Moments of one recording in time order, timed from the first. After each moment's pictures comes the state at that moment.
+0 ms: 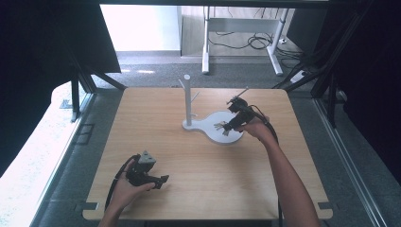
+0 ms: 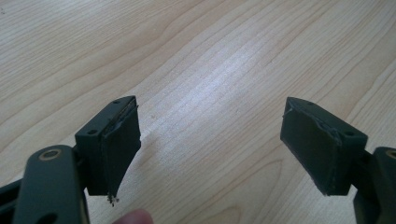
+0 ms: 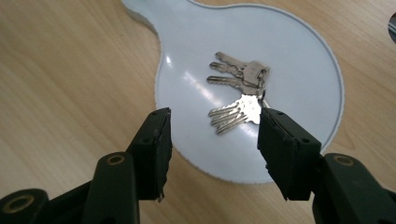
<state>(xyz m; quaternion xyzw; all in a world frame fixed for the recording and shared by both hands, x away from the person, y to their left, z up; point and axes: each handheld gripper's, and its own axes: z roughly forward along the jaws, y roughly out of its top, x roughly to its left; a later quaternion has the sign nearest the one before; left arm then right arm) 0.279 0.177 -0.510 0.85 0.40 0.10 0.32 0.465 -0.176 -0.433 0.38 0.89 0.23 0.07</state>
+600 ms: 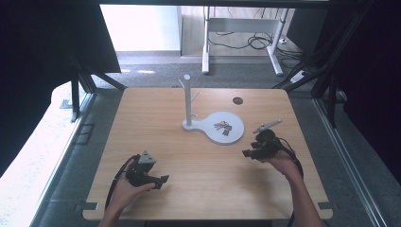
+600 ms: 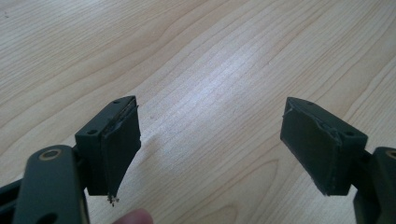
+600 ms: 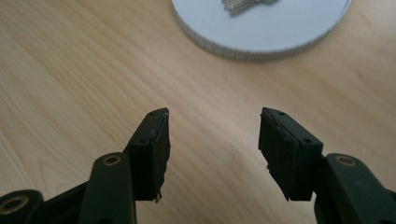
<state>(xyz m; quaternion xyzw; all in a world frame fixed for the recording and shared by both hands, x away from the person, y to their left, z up) 0.277 0.175 -0.508 0.85 0.41 0.10 0.32 0.367 -0.254 -0.468 0.39 0.87 0.29 0.08</state>
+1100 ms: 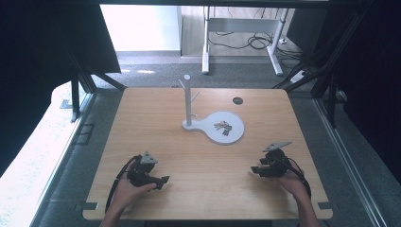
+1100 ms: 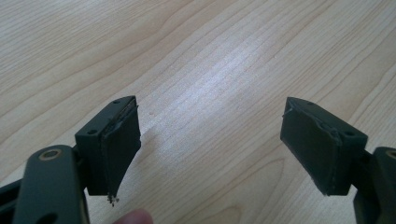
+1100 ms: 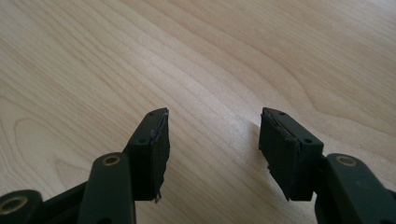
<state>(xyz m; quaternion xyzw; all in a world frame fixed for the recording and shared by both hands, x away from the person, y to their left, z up) 0.279 0.173 -0.513 0.86 0.41 0.10 0.31 0.331 -0.286 -0.511 0.41 0.86 0.29 0.09</state>
